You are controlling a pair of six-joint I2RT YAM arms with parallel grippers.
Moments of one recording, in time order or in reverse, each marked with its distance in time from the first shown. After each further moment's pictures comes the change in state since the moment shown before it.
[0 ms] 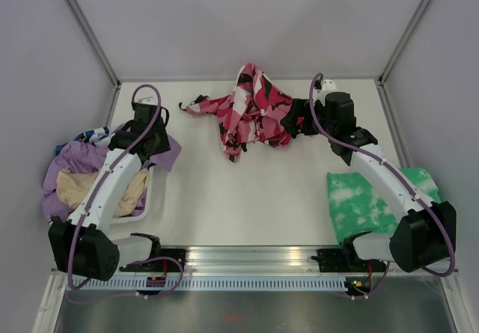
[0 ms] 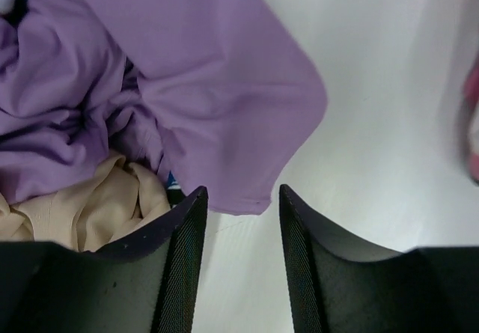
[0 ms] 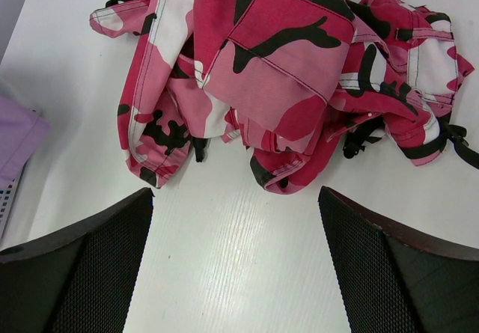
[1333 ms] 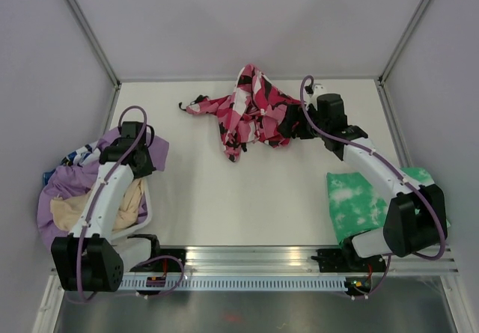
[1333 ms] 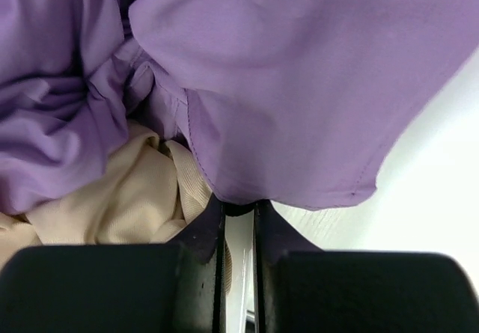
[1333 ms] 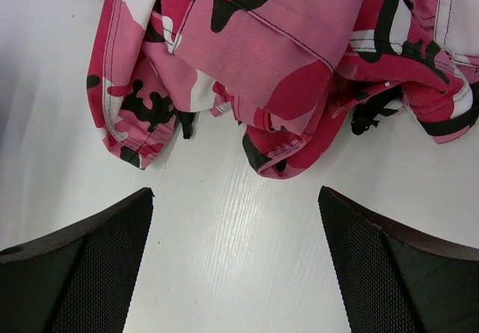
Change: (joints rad) left arm 0.182 -0.058 -0.185 -0.115 0.031 0.040; right arm 0.000 0.104 0.000 -0.015 -0.031 -0.001
